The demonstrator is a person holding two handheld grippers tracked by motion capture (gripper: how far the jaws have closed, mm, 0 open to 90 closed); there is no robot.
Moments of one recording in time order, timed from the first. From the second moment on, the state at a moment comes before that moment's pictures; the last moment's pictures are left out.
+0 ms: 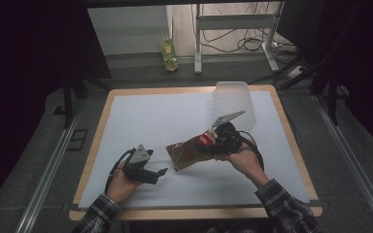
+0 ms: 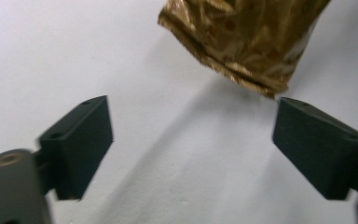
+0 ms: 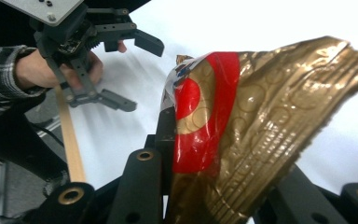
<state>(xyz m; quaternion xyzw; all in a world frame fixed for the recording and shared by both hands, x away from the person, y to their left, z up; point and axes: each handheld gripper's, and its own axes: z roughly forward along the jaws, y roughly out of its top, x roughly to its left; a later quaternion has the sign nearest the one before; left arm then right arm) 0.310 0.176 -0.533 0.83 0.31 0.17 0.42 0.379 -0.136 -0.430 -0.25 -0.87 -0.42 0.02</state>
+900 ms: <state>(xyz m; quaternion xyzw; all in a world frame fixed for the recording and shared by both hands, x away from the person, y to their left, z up) 0.310 0.176 -0.535 0.84 0.30 0.19 0.42 0.411 -0.157 -0.365 -0.15 -0.91 -0.38 -0.09</state>
